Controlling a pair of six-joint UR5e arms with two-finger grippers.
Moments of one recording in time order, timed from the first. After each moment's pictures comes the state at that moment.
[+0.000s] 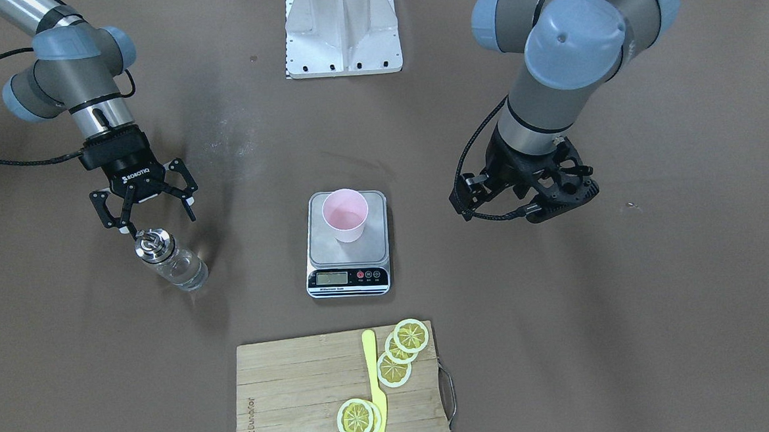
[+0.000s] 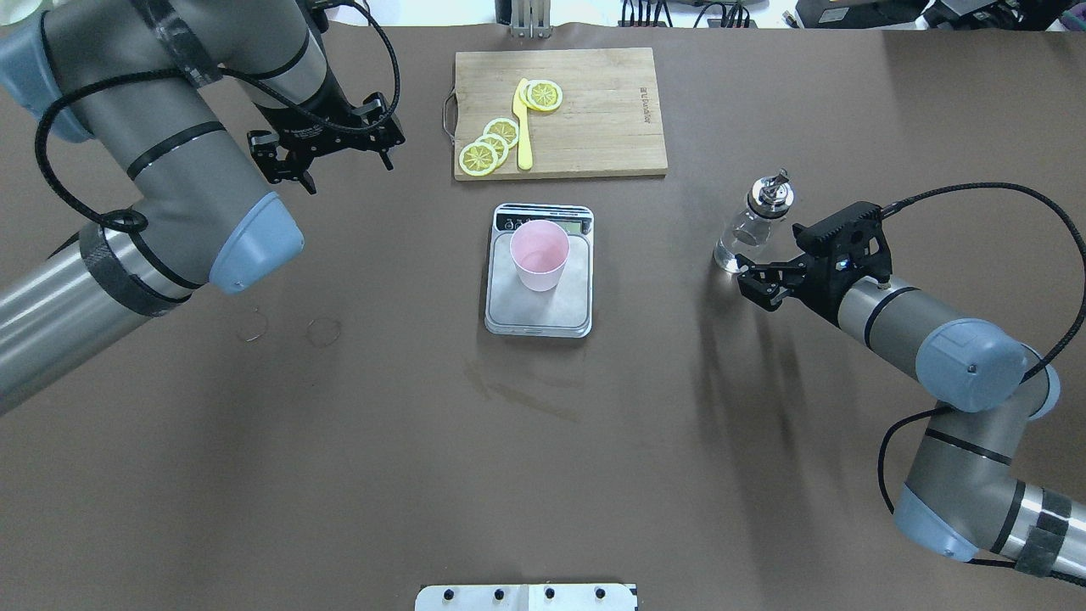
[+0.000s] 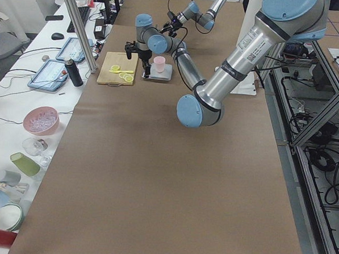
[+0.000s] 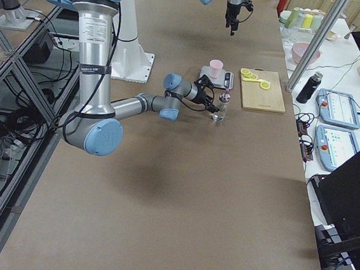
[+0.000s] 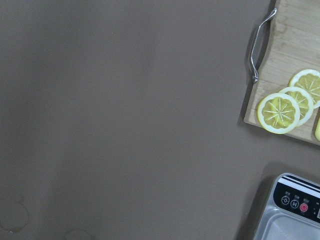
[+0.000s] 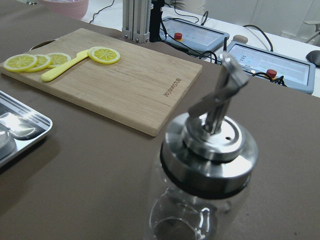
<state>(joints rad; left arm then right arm) -0.87 -2.29 -1.66 -1.43 -2.12 -1.25 0.54 -1.49 1.70 -0.50 1.26 0.67</state>
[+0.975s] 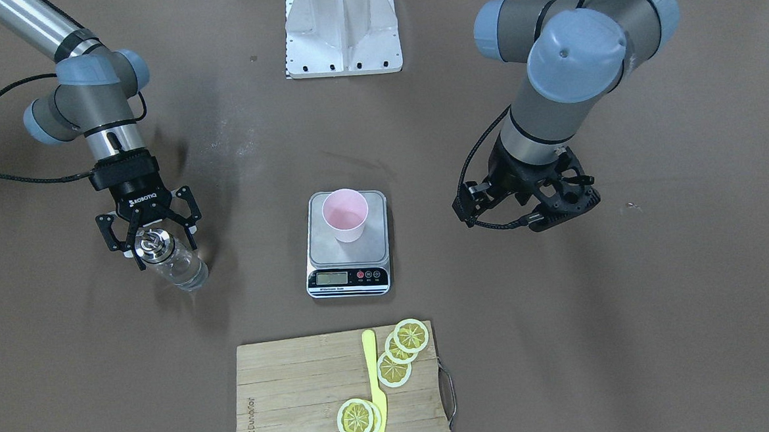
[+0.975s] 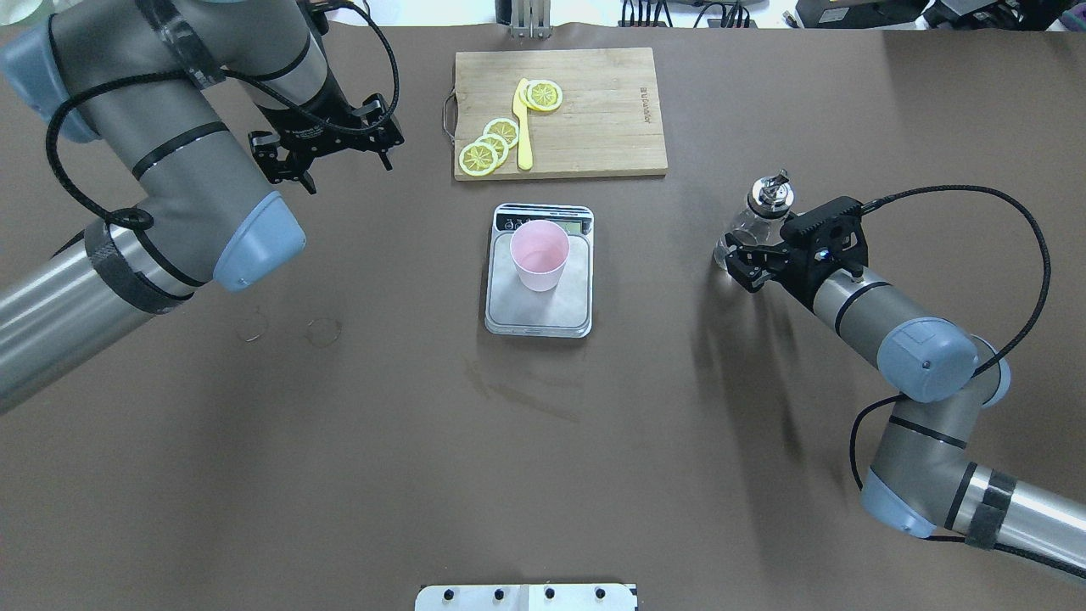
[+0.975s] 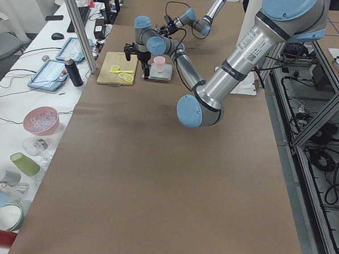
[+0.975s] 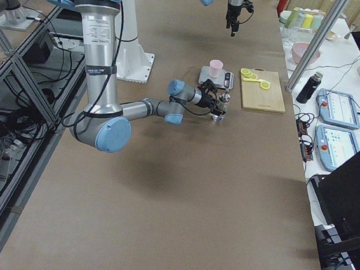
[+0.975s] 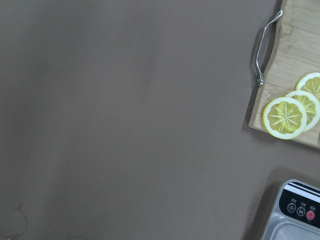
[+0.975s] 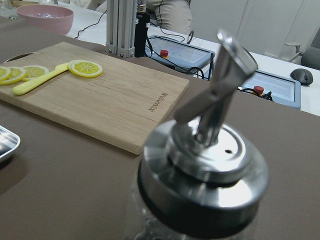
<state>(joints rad) -0.87 -2.29 -1.64 -1.45 -2.12 -1.25 0.54 -1.40 1.52 -0.36 1.17 0.67</state>
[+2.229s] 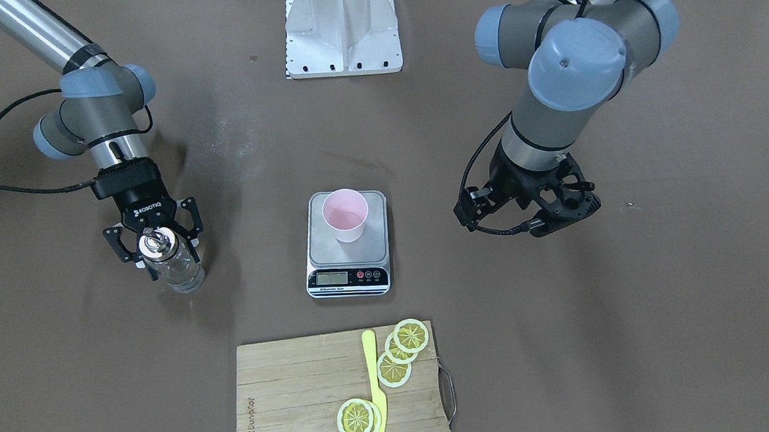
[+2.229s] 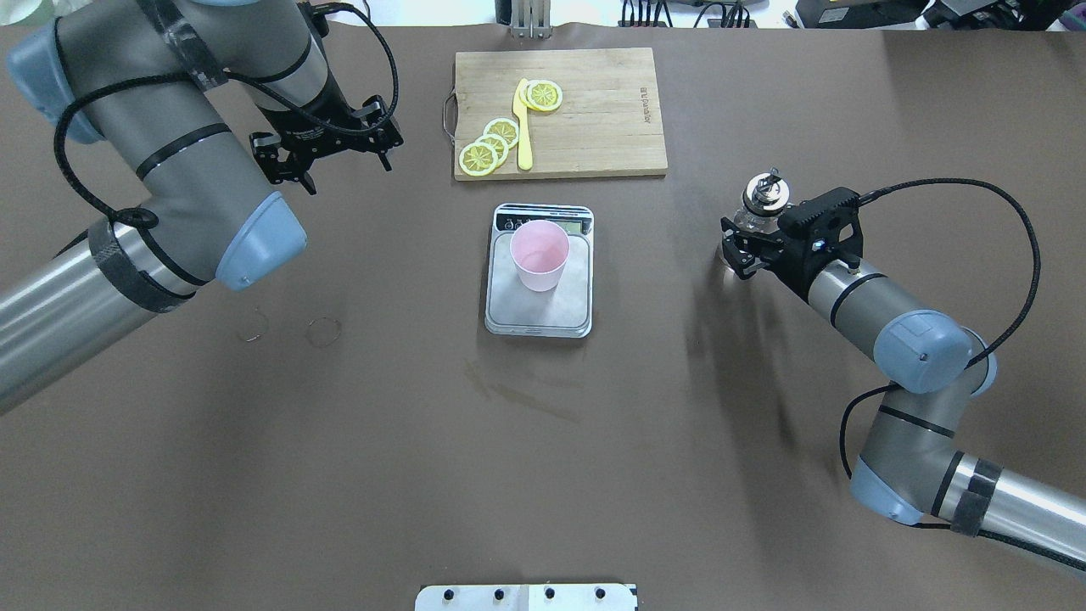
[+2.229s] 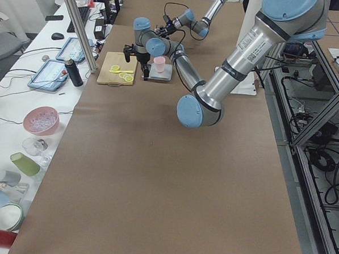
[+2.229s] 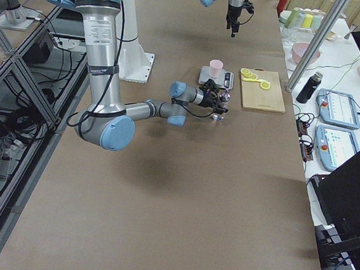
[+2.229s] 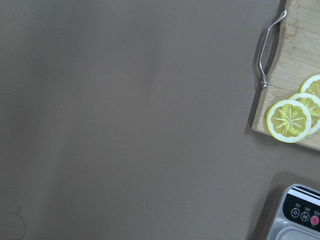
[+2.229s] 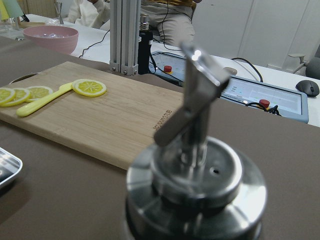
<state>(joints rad) -0.87 -2.29 -1.63 -1.46 -2.12 -1.25 0.56 -1.37 1.49 -0.32 1.17 0.66</state>
